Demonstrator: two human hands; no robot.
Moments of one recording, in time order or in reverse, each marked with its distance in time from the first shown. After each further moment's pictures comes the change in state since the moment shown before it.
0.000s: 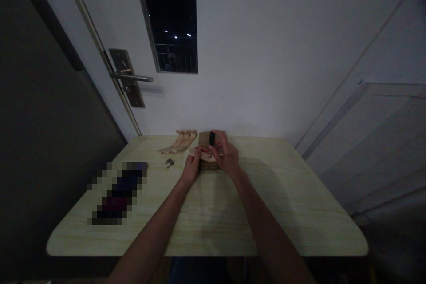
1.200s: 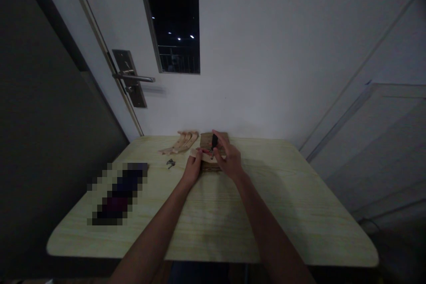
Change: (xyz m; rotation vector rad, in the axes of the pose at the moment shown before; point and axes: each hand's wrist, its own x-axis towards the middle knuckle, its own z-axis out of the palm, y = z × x) left_hand 0.000 -0.001 -0.001 -0.023 0.000 -0.009; right_hand -0.002 0.001 -0.004 -0.018 -0.026 -0.089
